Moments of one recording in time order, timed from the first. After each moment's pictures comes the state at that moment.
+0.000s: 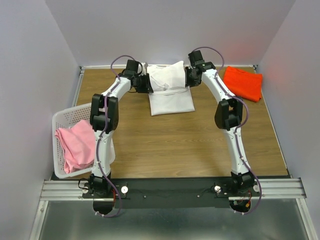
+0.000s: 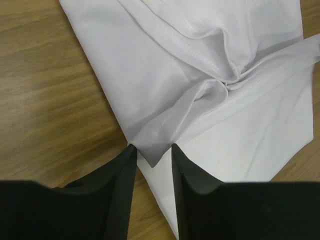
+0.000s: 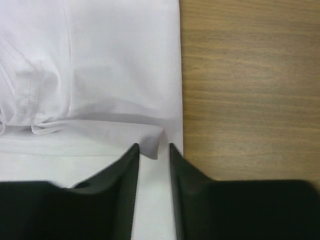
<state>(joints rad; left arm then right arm) -0.22 2.34 1.95 -0.46 0.43 -0.28 0.32 2.56 2.48 -0.89 0.01 0.25</state>
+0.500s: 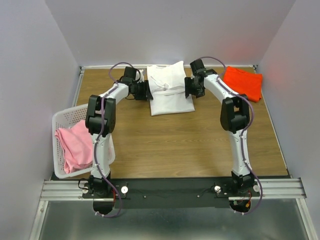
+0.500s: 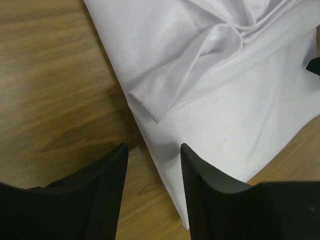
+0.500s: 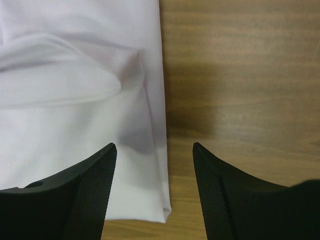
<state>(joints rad) -0.21 2.24 1.71 -0.36 0.46 -0.28 0.31 2.40 2.11 -0.79 0.01 0.24</state>
